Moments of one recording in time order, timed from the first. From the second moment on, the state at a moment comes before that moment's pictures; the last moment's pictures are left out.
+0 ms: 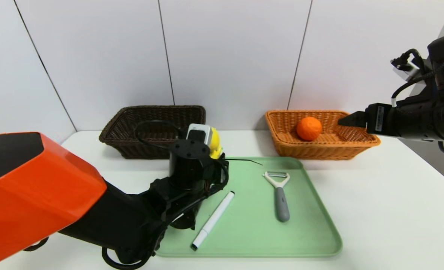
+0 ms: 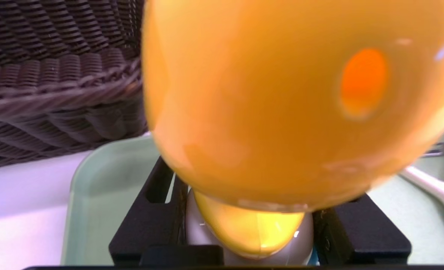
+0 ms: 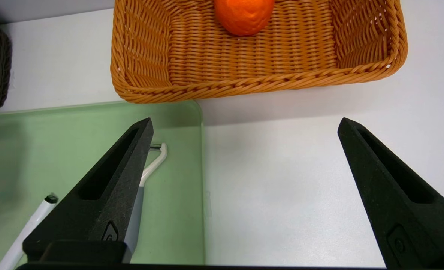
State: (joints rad) left arm -0.79 1.99 -0.85 -0.99 0.52 -0.14; right arm 0.23 1.51 -1.23 0.29 -0.16 0.25
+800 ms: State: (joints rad) left arm -0.68 1.70 -1.12 -0.43 0.43 -0.14; right arm 0.23 1.49 -1.19 0.29 -0.17 0.25
